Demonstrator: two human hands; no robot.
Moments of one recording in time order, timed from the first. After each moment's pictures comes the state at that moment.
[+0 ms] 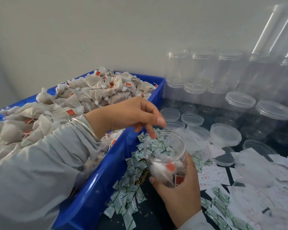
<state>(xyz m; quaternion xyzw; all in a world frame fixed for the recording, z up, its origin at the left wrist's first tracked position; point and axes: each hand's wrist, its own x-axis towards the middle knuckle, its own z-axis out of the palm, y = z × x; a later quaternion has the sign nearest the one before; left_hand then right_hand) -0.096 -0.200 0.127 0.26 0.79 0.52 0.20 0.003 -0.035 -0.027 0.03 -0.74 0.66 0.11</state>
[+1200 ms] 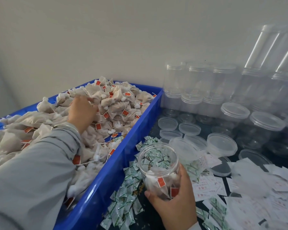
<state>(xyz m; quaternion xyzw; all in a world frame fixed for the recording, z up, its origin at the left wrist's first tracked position) -0.161 -0.316 0.086 -0.20 0.91 0.21 -0.30 0.005 -0.036 -0.030 0.03 -0.75 0.65 0.06</state>
